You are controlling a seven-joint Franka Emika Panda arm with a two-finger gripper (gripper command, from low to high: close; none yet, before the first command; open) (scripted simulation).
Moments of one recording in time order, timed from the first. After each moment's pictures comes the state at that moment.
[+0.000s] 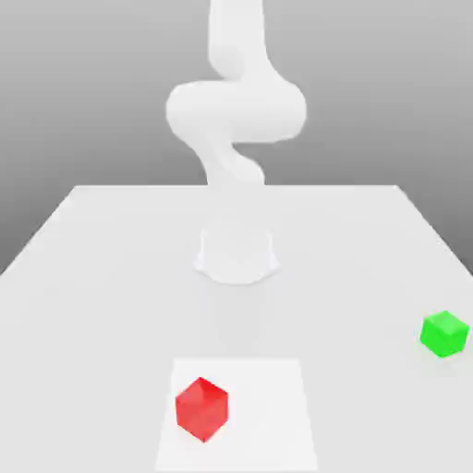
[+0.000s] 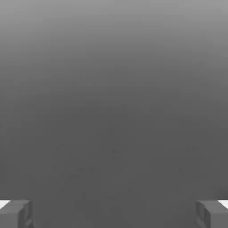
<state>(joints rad) -0.03 -0.71 0.02 -2.33 -0.01 2.34 0.86</state>
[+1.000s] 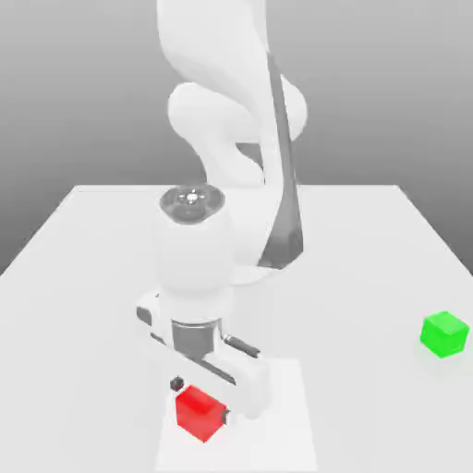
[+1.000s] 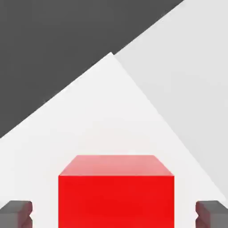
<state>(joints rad) -0.17 0.30 0.05 -2.61 -0.07 2.91 1.39</state>
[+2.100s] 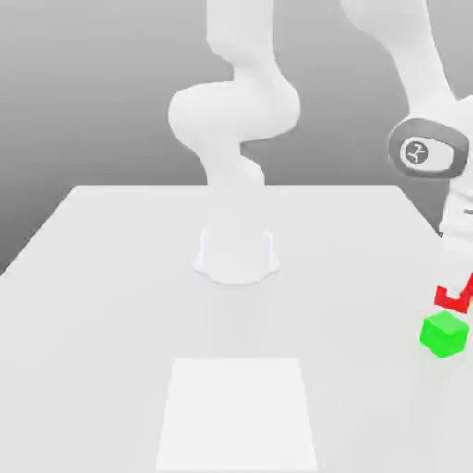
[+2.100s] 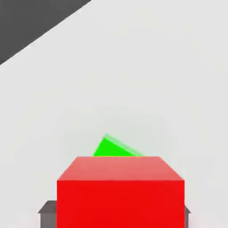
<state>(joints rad) 0.50 0.16 0.41 -2.62 -0.17 2.76 0.90</state>
